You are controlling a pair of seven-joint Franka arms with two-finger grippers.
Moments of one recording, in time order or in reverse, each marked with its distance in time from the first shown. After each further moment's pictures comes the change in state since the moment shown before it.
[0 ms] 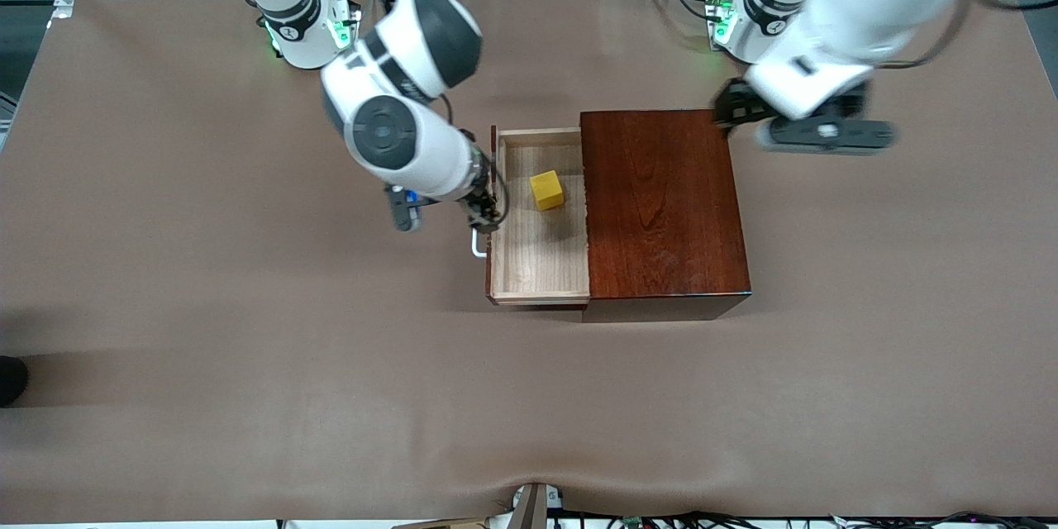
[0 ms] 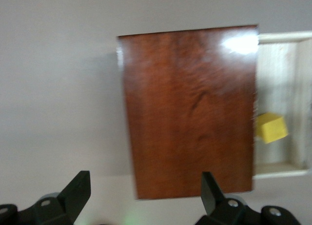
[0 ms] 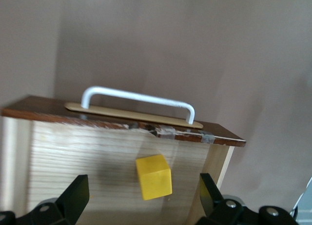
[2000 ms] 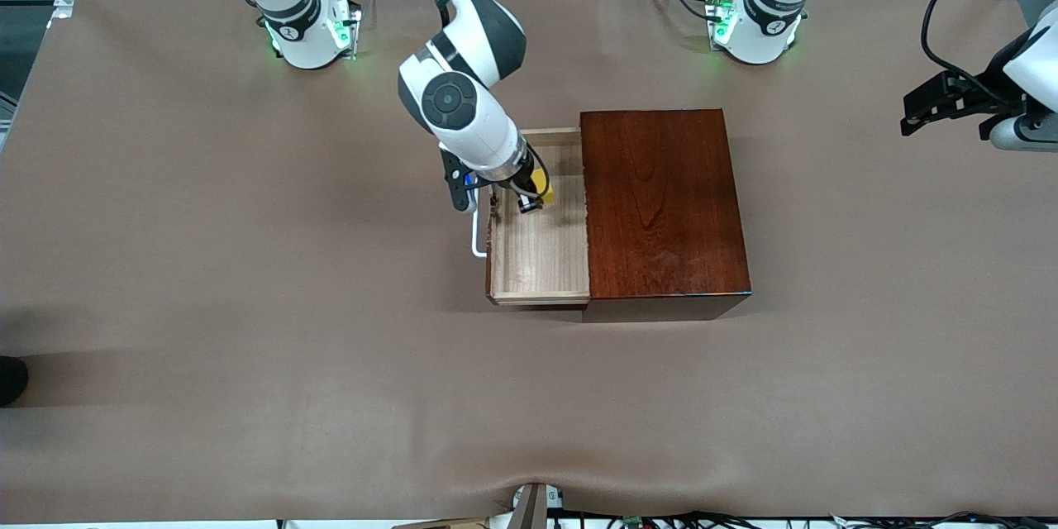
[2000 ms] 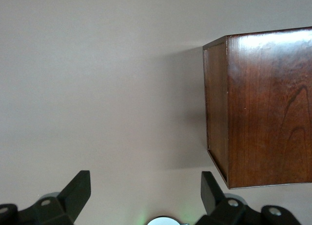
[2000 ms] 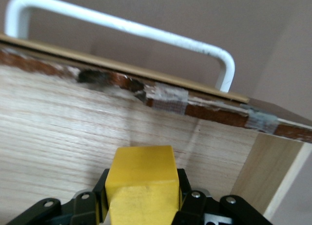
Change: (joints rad) left arm 0.124 -0.112 0.322 -0.017 0.000 -0.116 0.498; right arm 0.169 -0.029 0.033 -0.407 0.013 0.581 -0.004
